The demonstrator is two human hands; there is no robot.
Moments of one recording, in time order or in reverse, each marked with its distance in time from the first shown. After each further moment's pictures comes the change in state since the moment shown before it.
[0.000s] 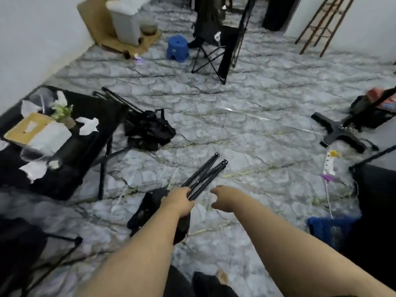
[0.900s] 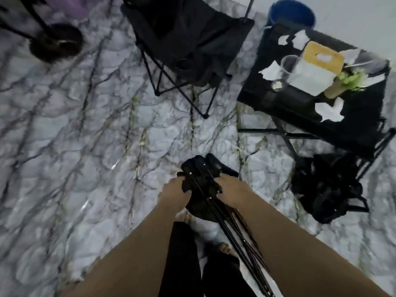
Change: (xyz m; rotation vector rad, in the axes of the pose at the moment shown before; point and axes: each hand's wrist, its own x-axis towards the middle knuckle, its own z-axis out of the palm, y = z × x) left_hand 0.047 -0.042 0.135 -1.306 0.743 -1.245; right_hand 0.207 -0.165 -0.002 -1.271 -0.276 -1.188
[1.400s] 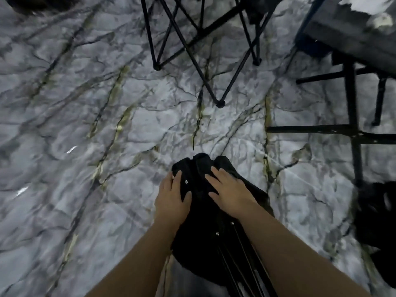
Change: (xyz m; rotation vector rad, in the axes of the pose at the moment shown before) left_hand 0.281 -0.103 0.223 -0.164 0.444 0.114; right_hand 0.324 0.099 0.176 -0.239 0.276 -0.216
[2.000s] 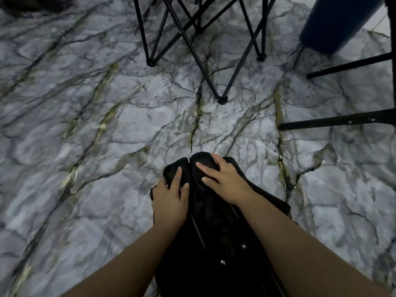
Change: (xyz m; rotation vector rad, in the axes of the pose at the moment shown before) left_hand 0.072 -0.036 0.089 -0.154 0.114 -0.071; right_hand 0.106 0.047 0.069 0.459 0.222 -0.060
